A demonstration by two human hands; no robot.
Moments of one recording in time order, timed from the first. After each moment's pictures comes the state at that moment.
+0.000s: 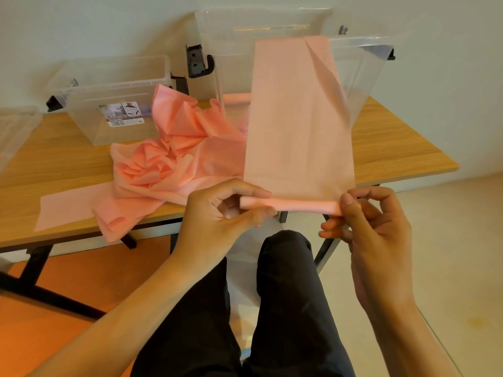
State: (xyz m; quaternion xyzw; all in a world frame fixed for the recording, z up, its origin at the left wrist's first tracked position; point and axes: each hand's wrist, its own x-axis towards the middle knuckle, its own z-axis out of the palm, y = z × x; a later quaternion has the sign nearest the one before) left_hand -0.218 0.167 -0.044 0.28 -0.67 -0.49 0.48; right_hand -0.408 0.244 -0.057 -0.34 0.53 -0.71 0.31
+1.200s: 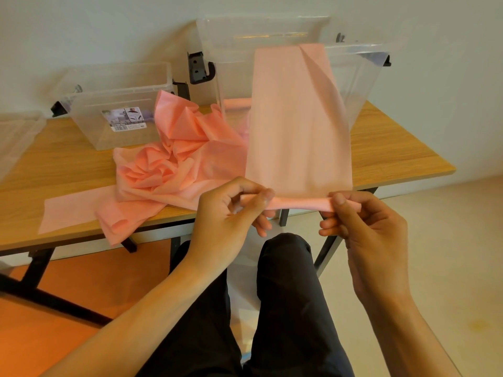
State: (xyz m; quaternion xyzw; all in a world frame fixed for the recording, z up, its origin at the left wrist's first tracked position) left_hand -0.234 0.170 -0.044 0.31 -0.63 -0.50 0.50; right_hand -0.407 0.241 -0.051 -0.34 0.52 -0.71 0.33
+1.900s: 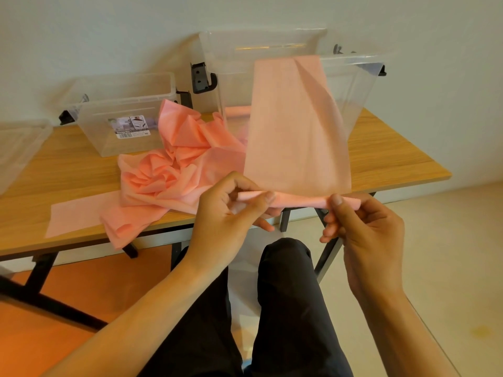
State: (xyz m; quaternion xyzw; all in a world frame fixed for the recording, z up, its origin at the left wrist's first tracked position) left_hand -0.231 0.170 -0.034 0.28 -0.63 -0.52 0.51; right_hand -0.406 0.240 -0.047 -0.36 0.50 -0.72 0.31
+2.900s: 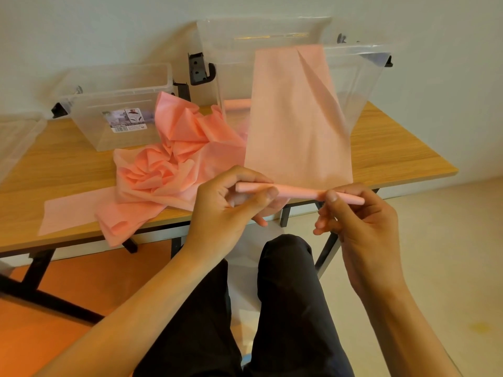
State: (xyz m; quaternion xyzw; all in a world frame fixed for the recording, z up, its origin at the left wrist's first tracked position) left_hand -0.231 0.156 -0.038 0.28 -0.64 -0.50 0.51; right_hand -0.408 0.231 -0.049 -0.40 0.49 -0.70 0.35
